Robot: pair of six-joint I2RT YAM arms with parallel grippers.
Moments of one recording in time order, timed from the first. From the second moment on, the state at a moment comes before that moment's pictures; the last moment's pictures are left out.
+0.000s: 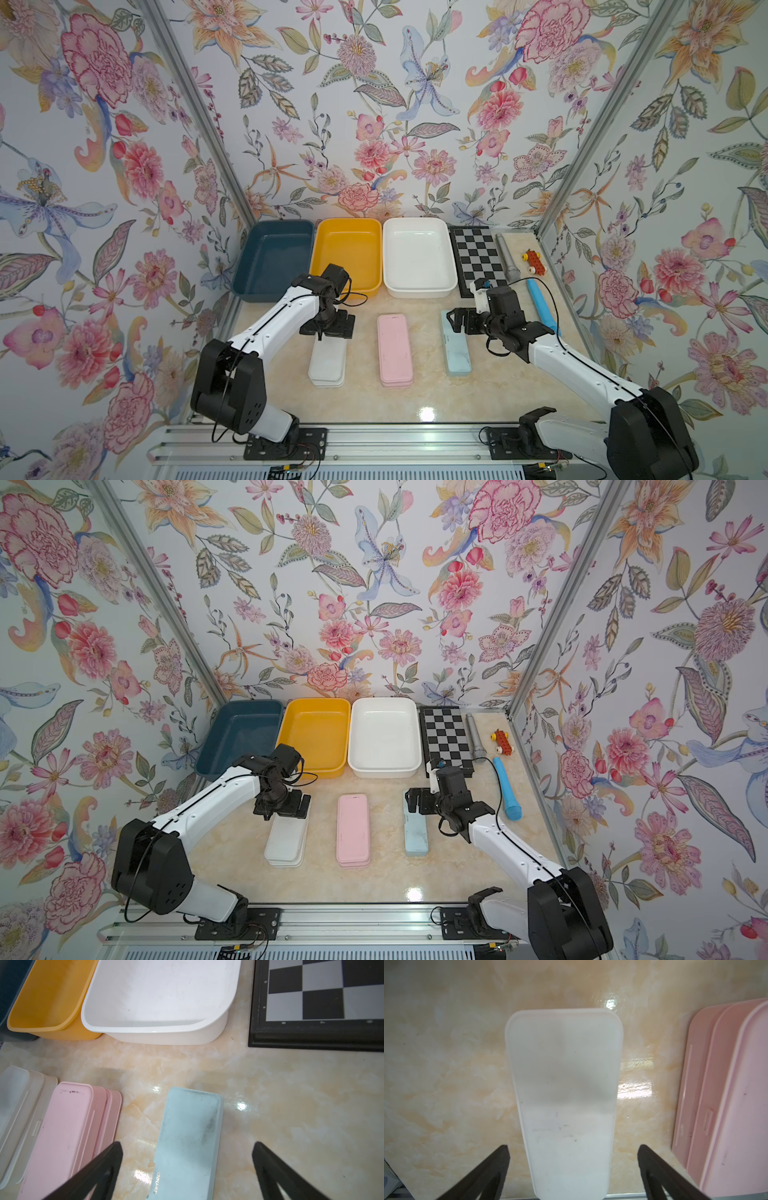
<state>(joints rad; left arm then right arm) -0.40 1.52 1.15 -1.13 -0.03 -0.29 0.39 1.19 0.65 -0.23 -0.12 0.31</state>
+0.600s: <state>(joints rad) -0.40 1.60 1.11 -1.09 -0.04 -0.29 0.40 1.22 0.65 -0.21 -0.12 0.31</state>
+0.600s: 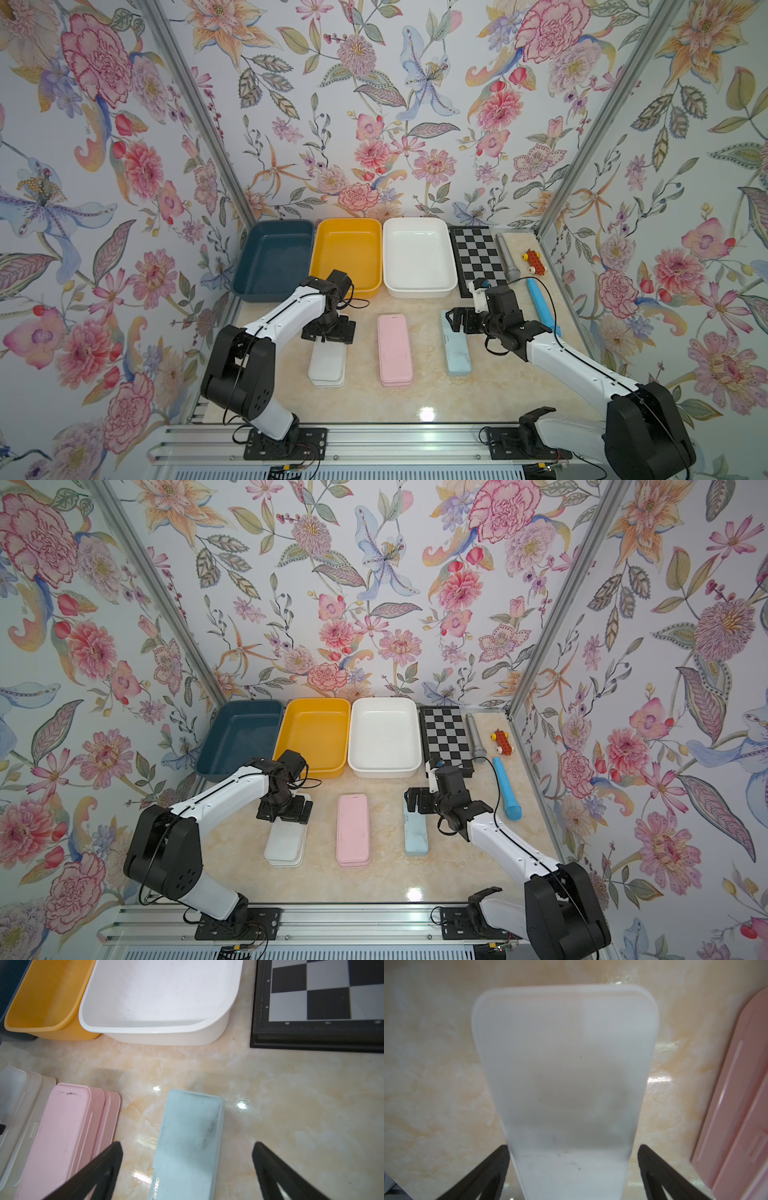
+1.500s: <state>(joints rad) -0.38 1.58 1.06 -1.06 -0.02 -0.29 0.42 1.23 0.65 -0.18 -0.12 0.32</state>
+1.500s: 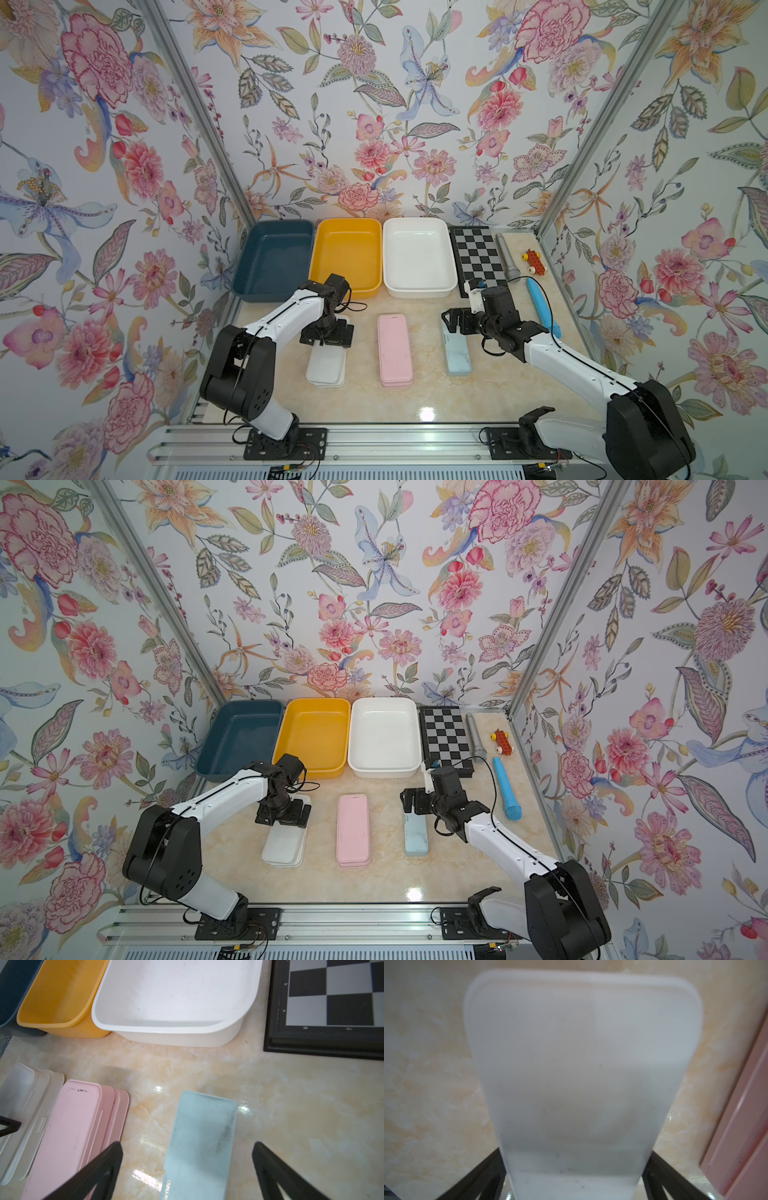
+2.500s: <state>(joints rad) -0.38 1.52 1.16 -1.11 0.02 -0.29 0.43 1.25 0.65 -0.16 -0.12 0.32</state>
